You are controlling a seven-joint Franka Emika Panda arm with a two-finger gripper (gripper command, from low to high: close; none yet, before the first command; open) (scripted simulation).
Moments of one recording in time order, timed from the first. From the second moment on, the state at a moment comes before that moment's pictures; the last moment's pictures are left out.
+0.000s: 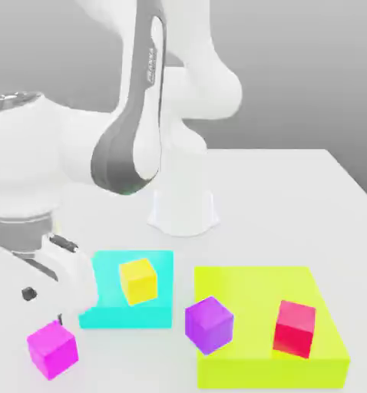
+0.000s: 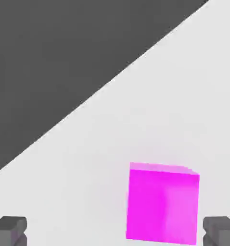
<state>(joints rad) -0.17 0.27 -0.25 -2.45 0.17 2.71 0.96</state>
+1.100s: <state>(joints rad) 0.26 0.06 0.10 -2.44 0.00 2.50 0.49</state>
